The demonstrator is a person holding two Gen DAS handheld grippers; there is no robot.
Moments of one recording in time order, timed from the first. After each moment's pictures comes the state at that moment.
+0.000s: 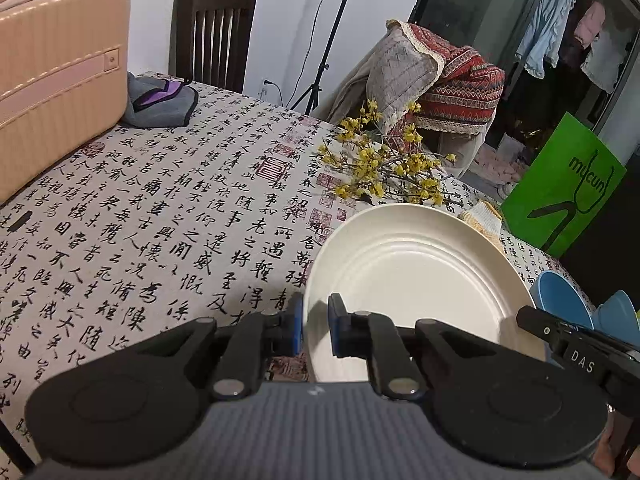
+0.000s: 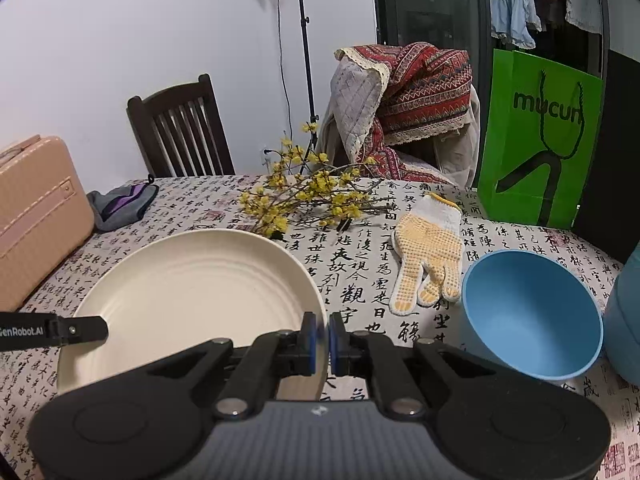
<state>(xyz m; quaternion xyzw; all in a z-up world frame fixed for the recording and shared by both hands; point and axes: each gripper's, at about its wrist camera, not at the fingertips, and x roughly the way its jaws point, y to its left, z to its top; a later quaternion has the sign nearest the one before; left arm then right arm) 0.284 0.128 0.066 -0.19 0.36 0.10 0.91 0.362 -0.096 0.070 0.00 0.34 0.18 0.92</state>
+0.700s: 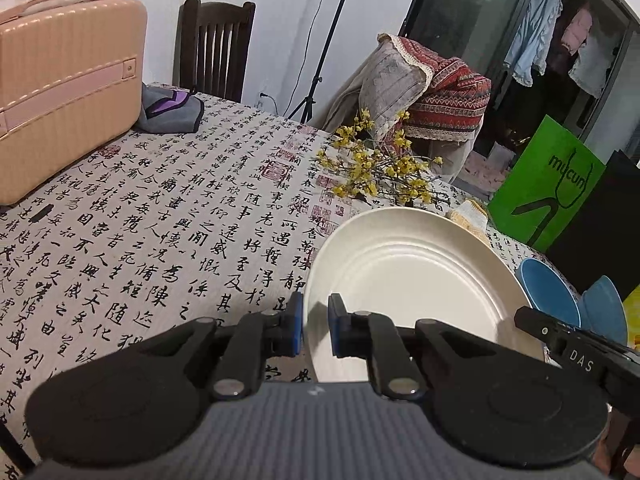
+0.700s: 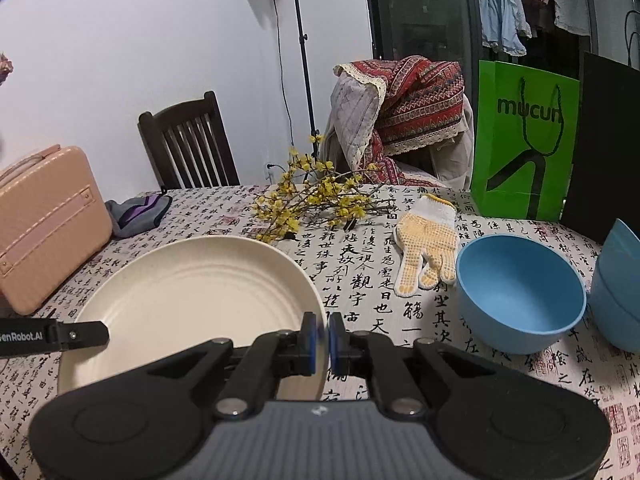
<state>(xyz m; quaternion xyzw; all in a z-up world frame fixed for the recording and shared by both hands) 0.236 0.126 0.073 -0.19 0.34 0.09 0.92 0.309 -0.102 0.077 0.01 0.32 0.18 0.93</state>
